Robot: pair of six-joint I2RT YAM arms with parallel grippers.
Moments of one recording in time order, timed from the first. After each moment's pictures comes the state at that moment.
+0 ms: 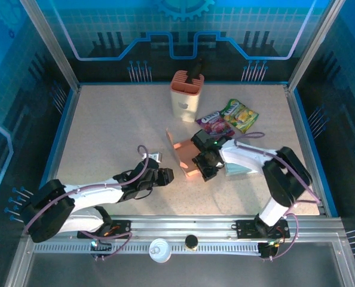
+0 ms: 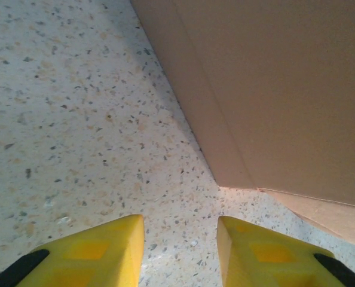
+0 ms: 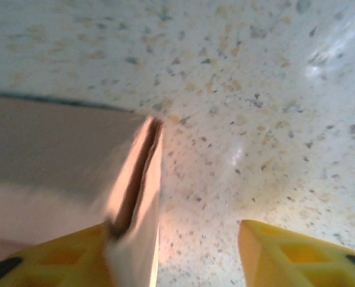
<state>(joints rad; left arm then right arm) -0.80 1.25 0.39 0.16 -0.01 -0.90 0.70 1.59 1.02 -0.71 -0.05 1.71</state>
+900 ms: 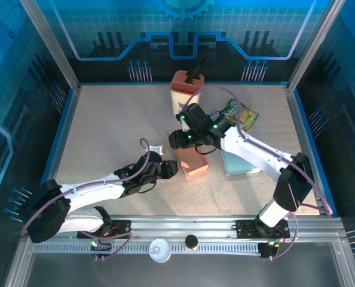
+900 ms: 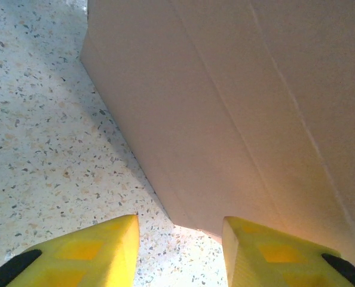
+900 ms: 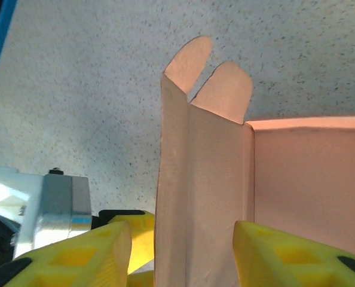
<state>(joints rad) -0.80 1.24 0.51 0.09 -0.06 -0.86 0.78 1.65 1.45 -0.74 -0.14 0.51</state>
